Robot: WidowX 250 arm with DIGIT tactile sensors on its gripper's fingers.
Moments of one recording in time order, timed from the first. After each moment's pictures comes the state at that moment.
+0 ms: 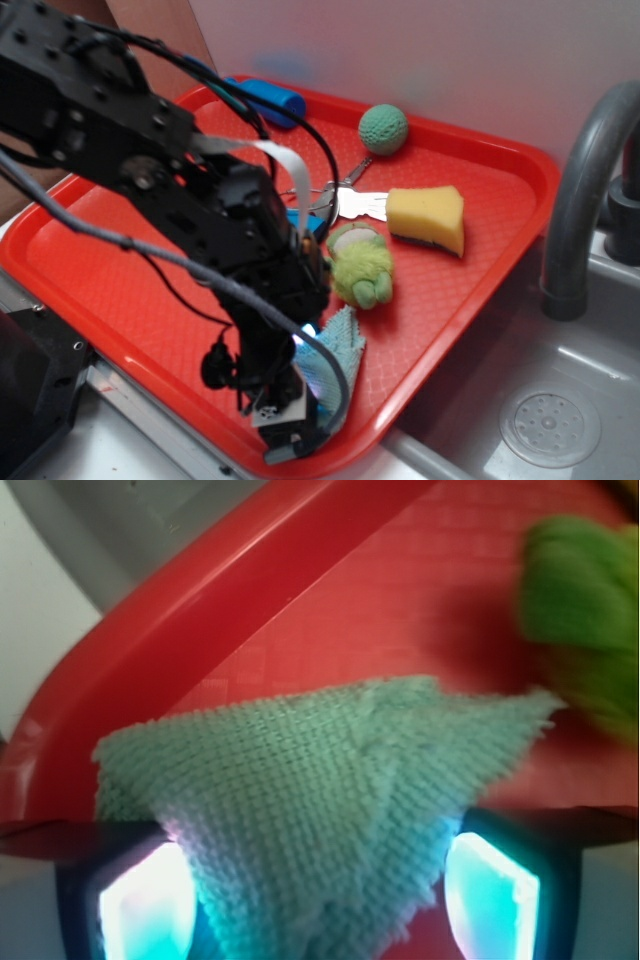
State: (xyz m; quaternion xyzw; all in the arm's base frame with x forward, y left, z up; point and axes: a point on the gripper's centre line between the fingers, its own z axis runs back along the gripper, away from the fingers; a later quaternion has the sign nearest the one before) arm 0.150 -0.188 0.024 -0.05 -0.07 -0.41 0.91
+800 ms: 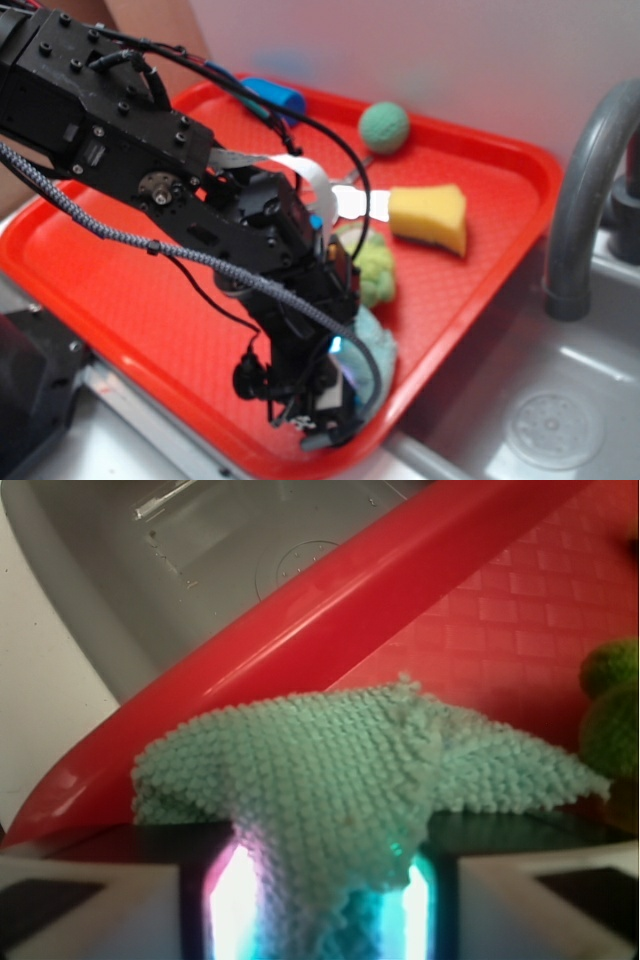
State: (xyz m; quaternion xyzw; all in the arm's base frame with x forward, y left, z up) arm 0.154 -0.206 0.021 -0.07 -0.10 -0.42 0.90
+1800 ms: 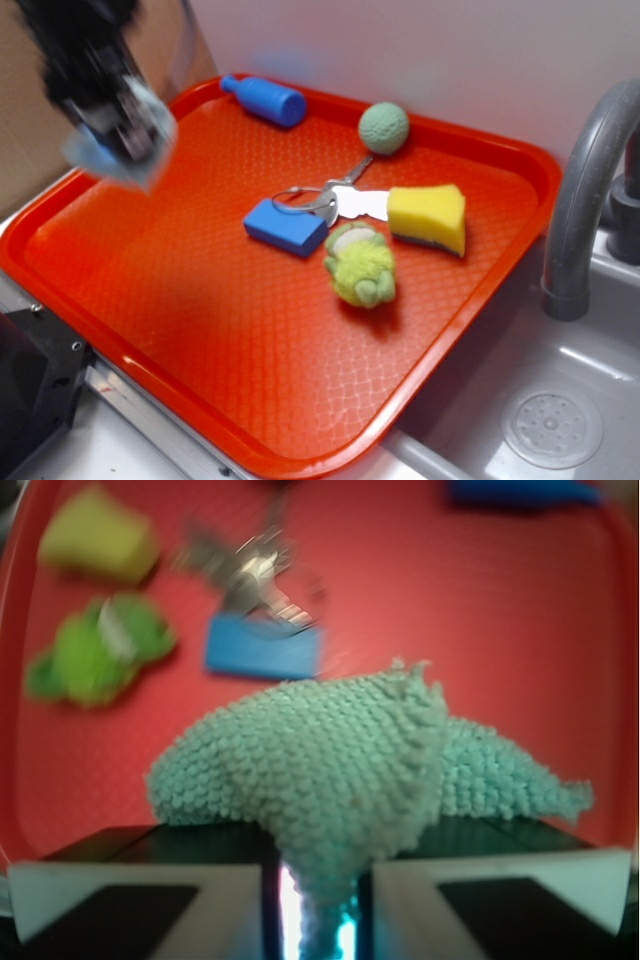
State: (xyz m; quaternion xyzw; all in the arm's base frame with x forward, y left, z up) arm 0.172 -0.023 0.175 0.01 -0.04 0.04 1.00
